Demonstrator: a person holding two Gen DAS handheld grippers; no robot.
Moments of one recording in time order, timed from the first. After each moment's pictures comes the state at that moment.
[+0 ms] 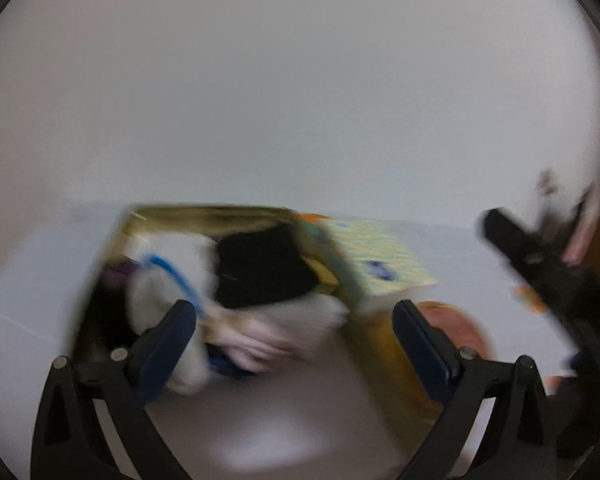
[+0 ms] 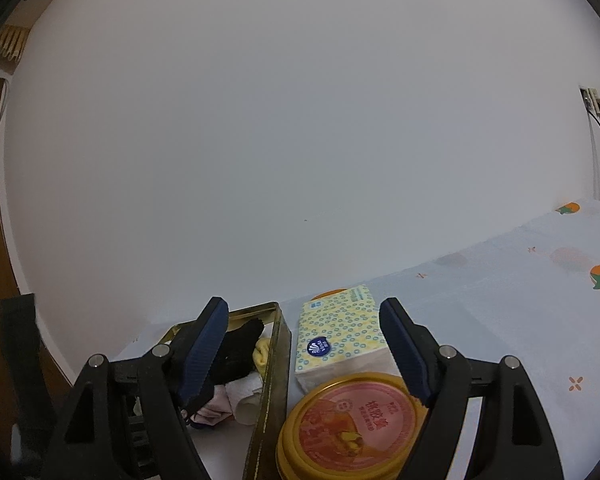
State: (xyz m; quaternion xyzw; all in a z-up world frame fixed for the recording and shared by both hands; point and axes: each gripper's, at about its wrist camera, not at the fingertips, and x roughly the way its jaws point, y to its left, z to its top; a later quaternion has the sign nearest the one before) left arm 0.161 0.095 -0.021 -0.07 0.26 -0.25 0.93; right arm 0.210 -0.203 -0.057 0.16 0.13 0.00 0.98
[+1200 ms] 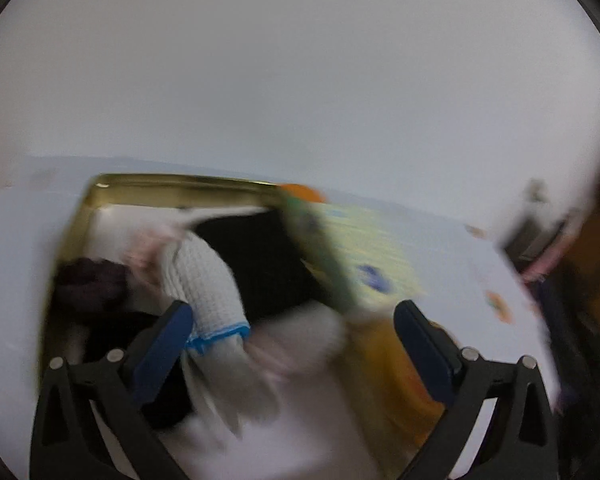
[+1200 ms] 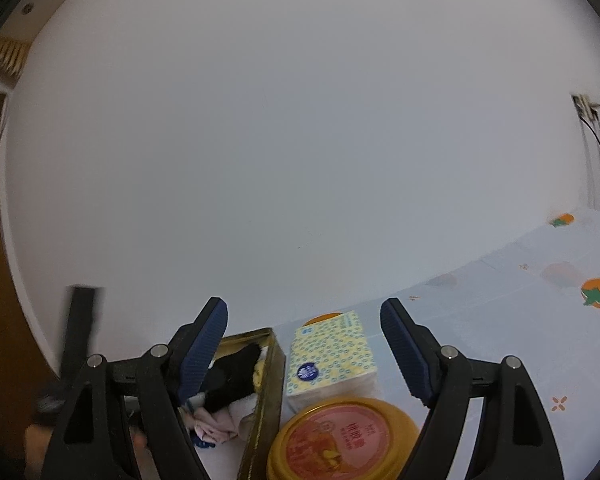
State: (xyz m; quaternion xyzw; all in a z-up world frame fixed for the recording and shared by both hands) left arm 0.205 0.107 -0.004 -0.11 0.36 -0.29 0.88; right arm 0.199 -0.224 -0.043 0.18 0.09 -0.02 0.98
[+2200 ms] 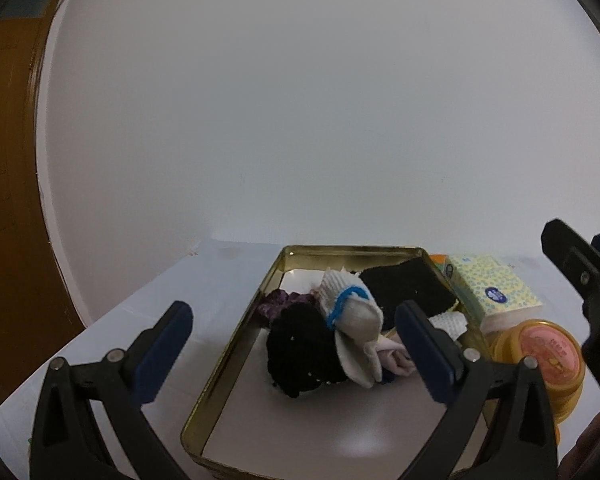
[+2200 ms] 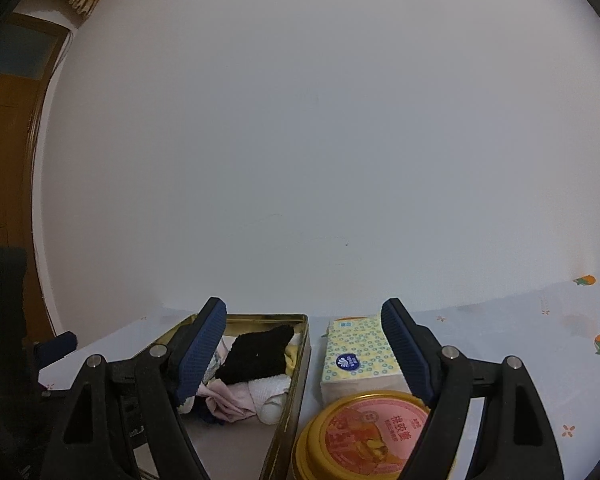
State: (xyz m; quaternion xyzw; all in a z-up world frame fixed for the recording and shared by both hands) left arm 0.115 0.135 -0.011 -0.01 0.15 0.04 0.99; right arm 0.184 -0.163 -0.055 0.05 0.07 0.03 1.00
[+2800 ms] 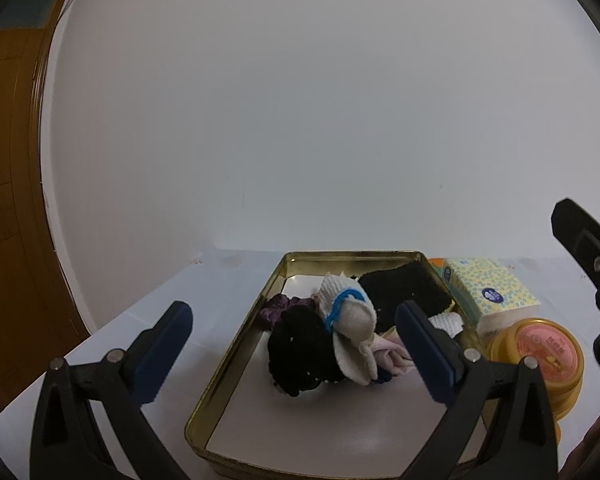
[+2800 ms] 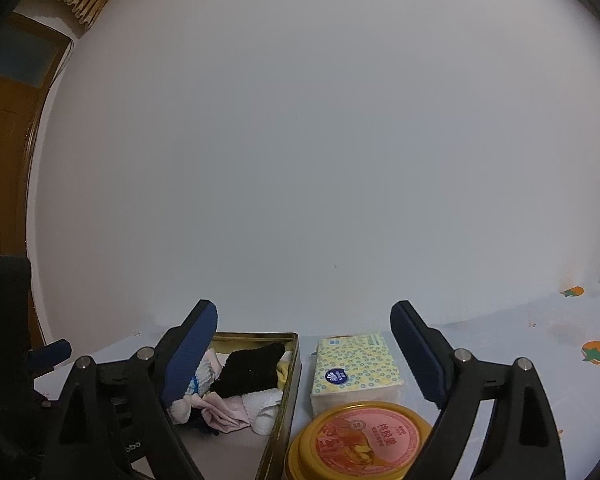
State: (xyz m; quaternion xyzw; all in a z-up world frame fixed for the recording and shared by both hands) left arm 0.112 0.129 -0.011 0.00 0.14 0.05 0.99; right arm 0.168 -0.161 -0.050 0.04 0.03 0.02 1.00
